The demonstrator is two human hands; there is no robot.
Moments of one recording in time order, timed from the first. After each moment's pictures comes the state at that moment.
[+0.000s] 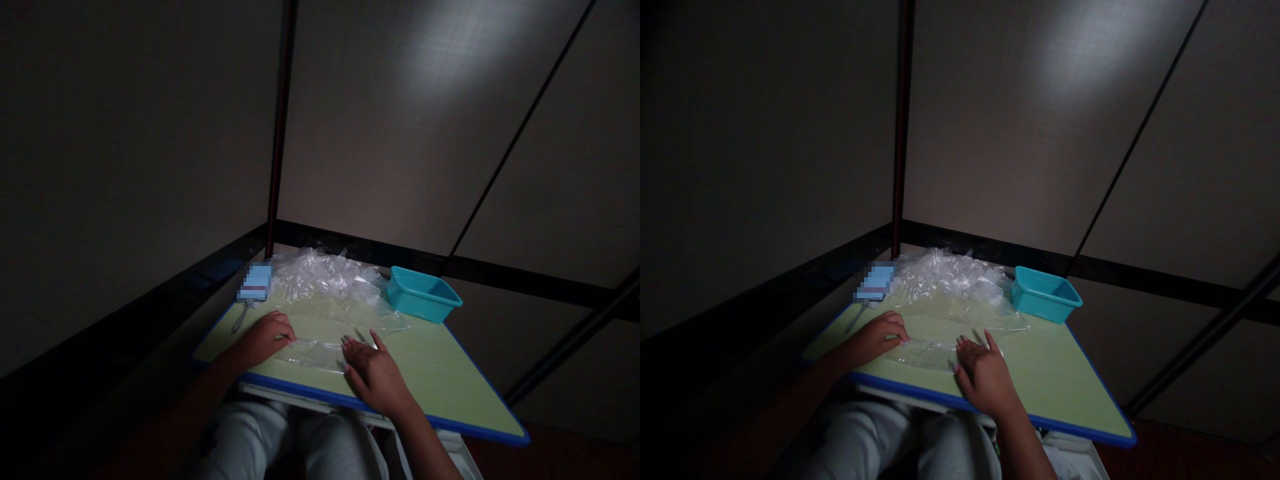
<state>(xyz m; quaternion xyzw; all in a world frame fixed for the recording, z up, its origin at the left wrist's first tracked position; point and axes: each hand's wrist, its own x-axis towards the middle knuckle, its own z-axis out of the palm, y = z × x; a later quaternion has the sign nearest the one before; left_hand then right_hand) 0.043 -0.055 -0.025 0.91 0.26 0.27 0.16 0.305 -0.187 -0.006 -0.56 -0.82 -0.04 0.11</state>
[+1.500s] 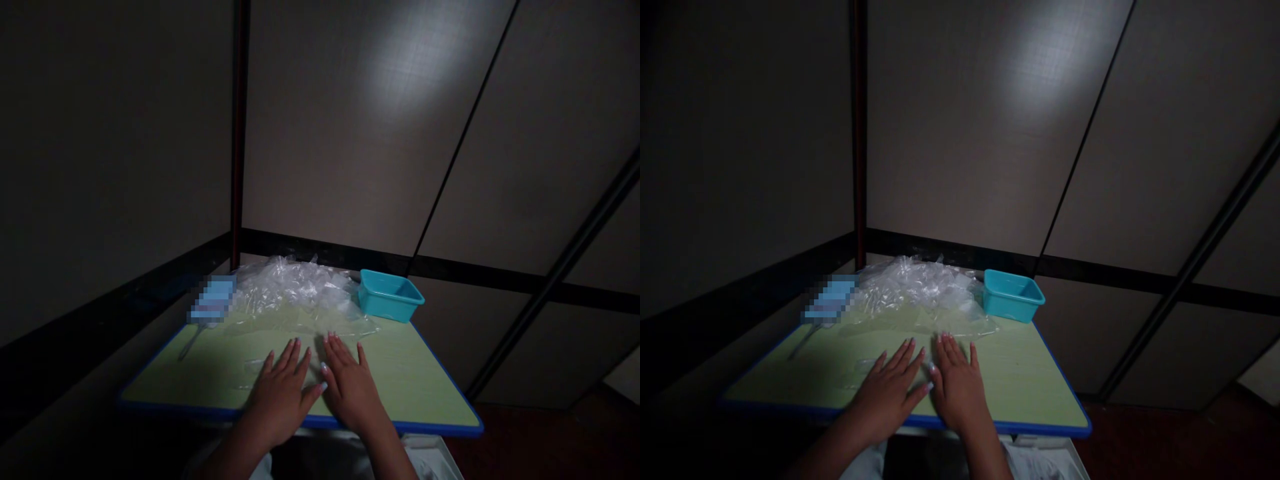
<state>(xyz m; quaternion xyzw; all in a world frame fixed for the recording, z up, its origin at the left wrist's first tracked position) 0.154 -0.142 -0.033 0.90 0.40 0.14 0.08 0.317 -0.193 -0.015 -0.67 -0.73 -0.03 0.14</state>
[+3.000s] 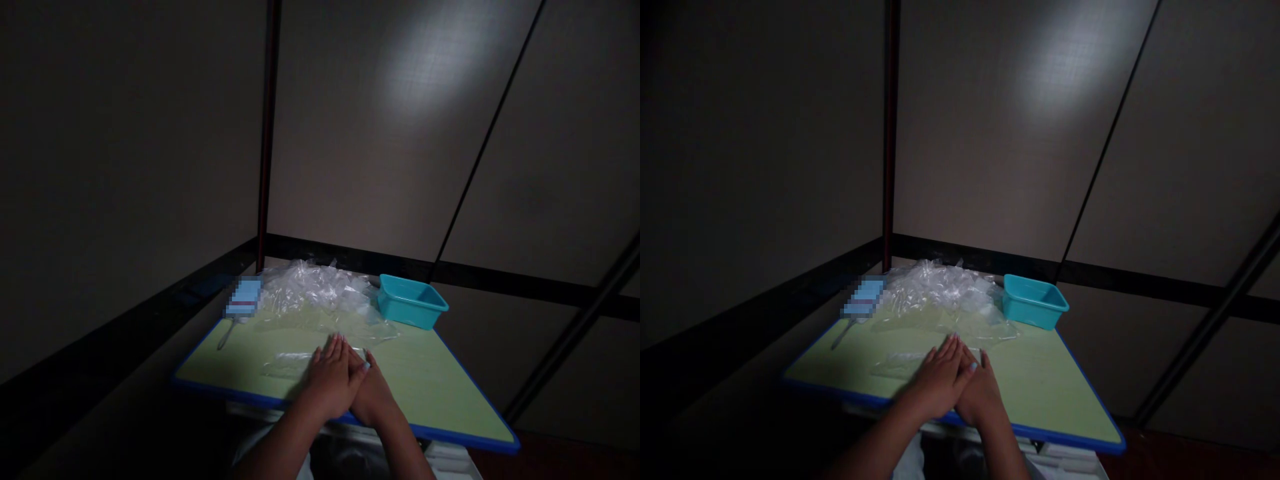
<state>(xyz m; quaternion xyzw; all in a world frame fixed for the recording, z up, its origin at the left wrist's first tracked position) 0.196 -0.147 -0.016 0.89 0.40 0.16 0.15 0.313 -0.177 -0.030 -0.61 -0.79 -0.01 0.06</state>
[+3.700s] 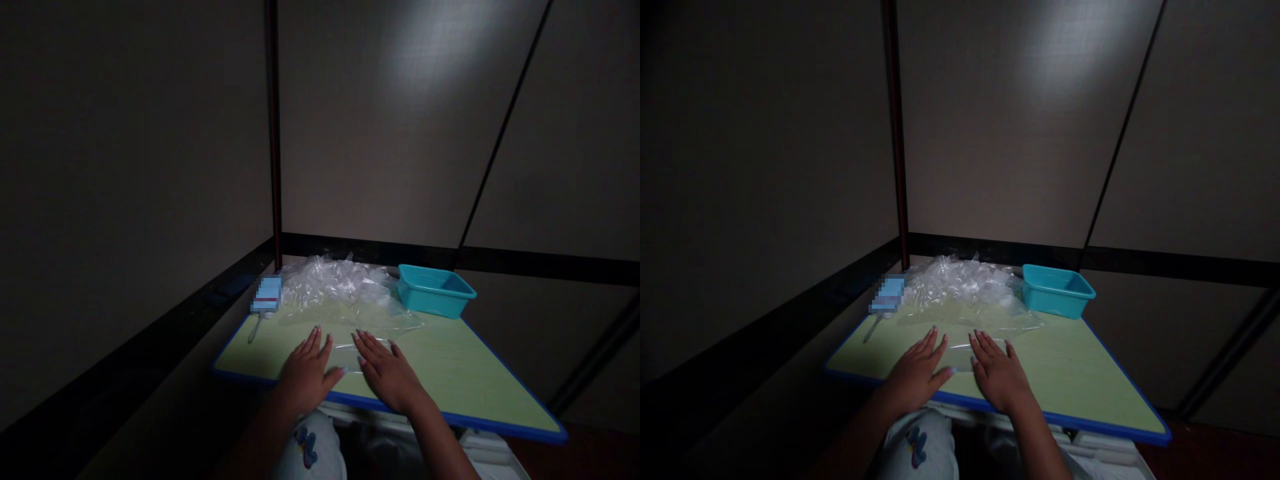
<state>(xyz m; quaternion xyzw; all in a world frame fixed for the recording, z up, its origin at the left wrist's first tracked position) 0.103 -0.129 -0.031 0.90 0.41 0.13 0.06 0.309 -0.179 -0.026 -0.66 -0.75 0.03 0.09</state>
